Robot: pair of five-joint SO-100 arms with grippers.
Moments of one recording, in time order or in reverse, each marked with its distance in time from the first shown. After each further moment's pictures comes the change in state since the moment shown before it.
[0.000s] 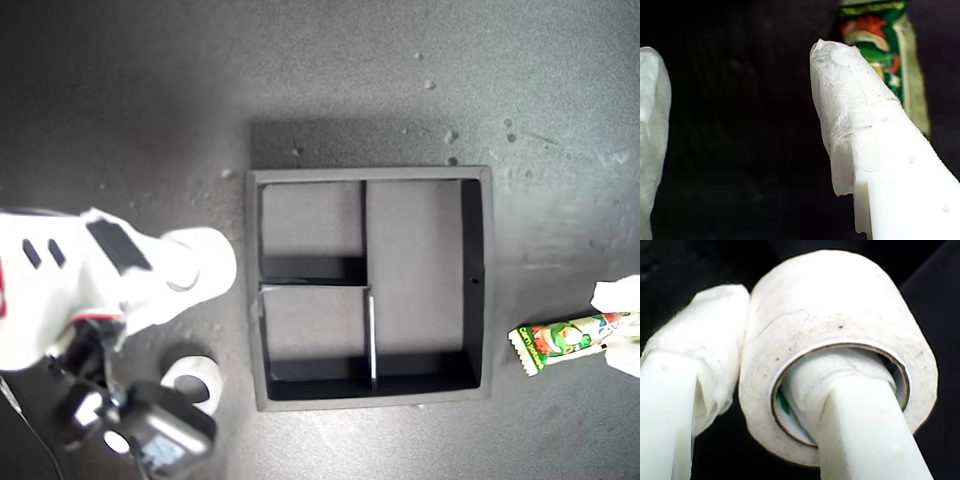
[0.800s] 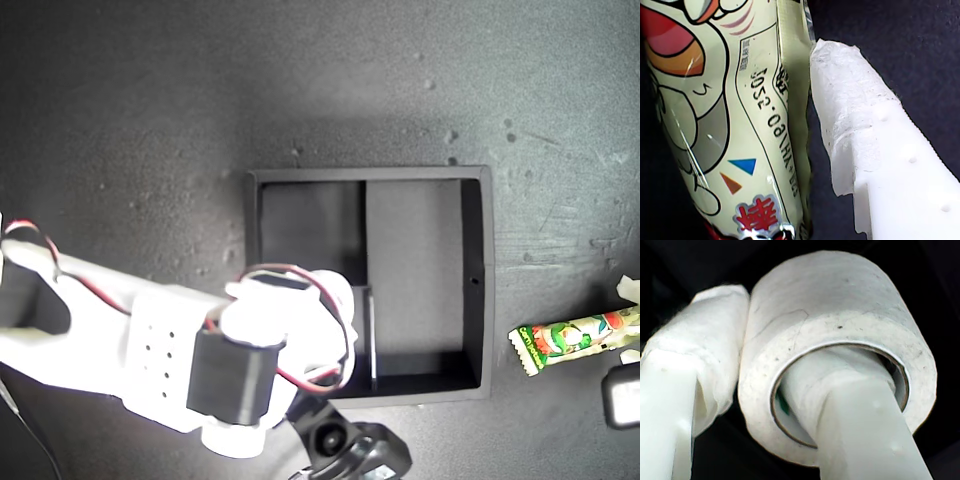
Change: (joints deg) arm 0 6.1 -66.9 -81.0 33.8 -0.8; arm 1 -14.2 -0.1 34.9 -17.5 26.6
